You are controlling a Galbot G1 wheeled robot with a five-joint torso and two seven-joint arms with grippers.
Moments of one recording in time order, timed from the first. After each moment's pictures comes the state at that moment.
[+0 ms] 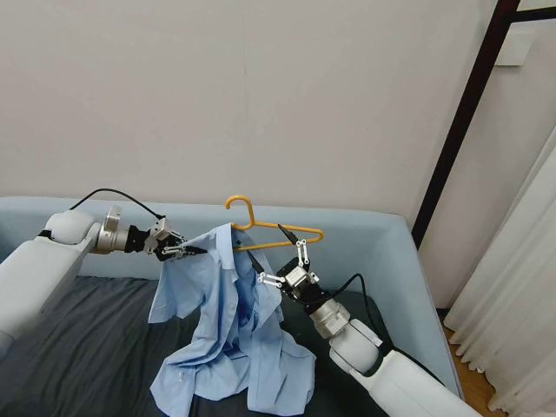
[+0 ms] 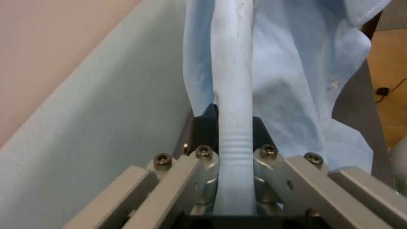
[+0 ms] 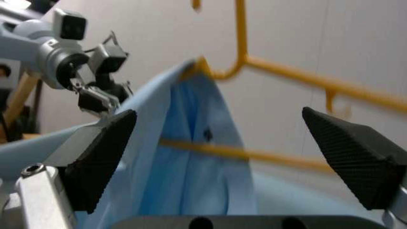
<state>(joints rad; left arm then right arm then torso) 0.09 -0.76 0.11 -0.94 -0.51 -0.10 1.38 -0.67 1.06 -0.36 1.66 0.42 0.45 0.10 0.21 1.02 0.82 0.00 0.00</state>
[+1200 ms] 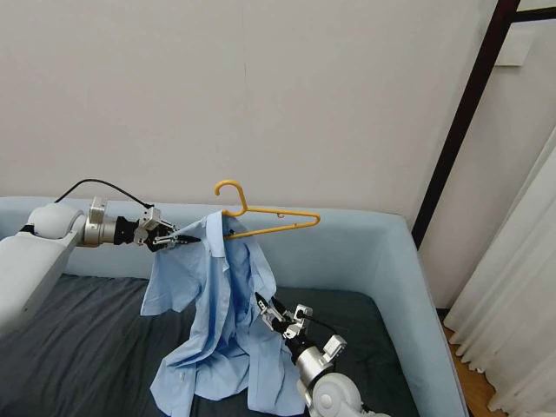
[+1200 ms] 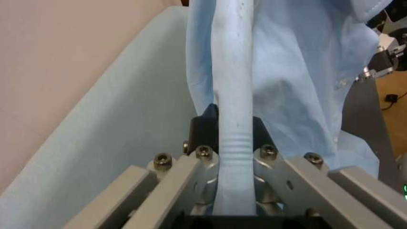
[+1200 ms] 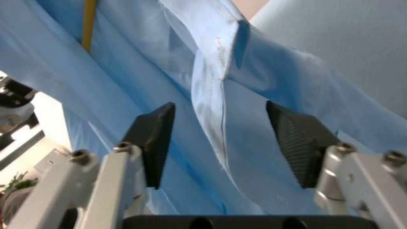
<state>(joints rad) 0.10 -0.72 0.08 -0.99 -0.56 -0.11 1.38 -0.84 1.20 -0.30 1.52 1.21 0.28 -0.10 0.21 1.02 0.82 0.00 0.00</state>
